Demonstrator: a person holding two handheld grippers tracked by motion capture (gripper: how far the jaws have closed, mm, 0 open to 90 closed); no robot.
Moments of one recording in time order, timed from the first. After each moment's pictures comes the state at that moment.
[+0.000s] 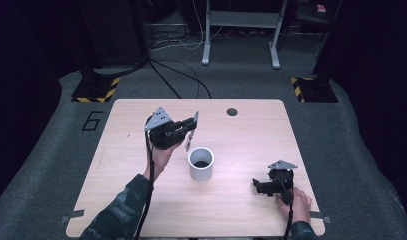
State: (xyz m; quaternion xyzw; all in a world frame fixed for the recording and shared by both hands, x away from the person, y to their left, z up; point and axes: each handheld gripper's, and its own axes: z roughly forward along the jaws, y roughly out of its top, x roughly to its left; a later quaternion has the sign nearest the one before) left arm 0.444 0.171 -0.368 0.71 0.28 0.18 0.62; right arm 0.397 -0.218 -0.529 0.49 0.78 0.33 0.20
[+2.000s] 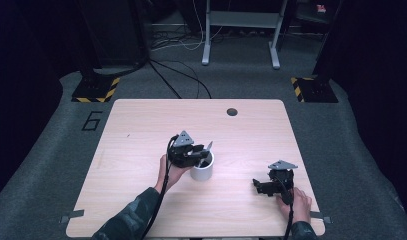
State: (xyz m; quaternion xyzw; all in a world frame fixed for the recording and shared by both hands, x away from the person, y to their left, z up) left arm 0.445 0.135 -0.451 0.81 0.30 0.12 0.49; right arm 0.397 -0.220 -0.530 0.48 0.79 0.33 0.21
